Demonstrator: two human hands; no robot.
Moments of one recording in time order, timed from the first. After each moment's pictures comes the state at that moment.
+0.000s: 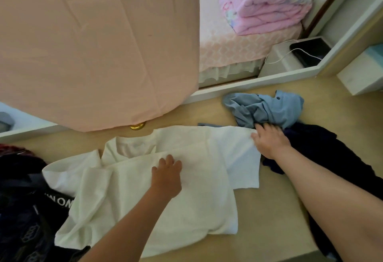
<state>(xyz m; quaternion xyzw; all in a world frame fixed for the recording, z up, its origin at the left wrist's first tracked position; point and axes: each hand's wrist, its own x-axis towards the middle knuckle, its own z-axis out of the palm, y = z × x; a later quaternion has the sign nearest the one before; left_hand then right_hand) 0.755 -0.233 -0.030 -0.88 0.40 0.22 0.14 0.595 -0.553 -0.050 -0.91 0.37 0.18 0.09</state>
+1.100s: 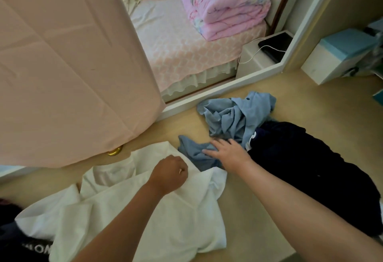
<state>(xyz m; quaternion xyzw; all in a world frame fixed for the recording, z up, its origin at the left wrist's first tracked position) 0.768 -0.315 -0.019 -0.81 0.52 0.24 -0.10 0.609 -0.504 -0.039 -0.96 0.13 0.24 0.00</state>
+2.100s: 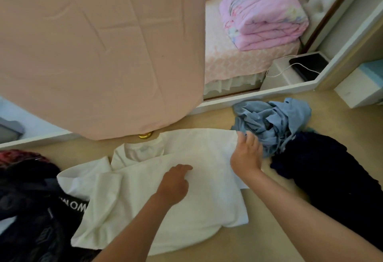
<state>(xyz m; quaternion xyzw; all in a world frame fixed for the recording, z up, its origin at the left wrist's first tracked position) 0.758 -0.220 -0.031 -0.86 0.40 0.27 -0.18 0.640 -0.439 -0.015 -0.89 0.45 -0.02 0.09</state>
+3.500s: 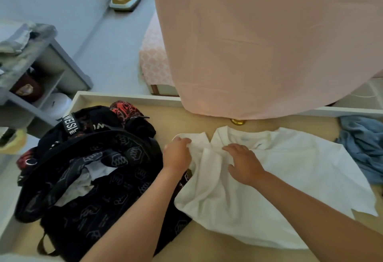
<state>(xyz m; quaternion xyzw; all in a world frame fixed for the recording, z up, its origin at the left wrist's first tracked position) 0.930 0.008 -0.008 -0.96 0.17 0.13 -0.19 0.811 -0.191 -0.014 -0.95 0.12 0.17 0.21</state>
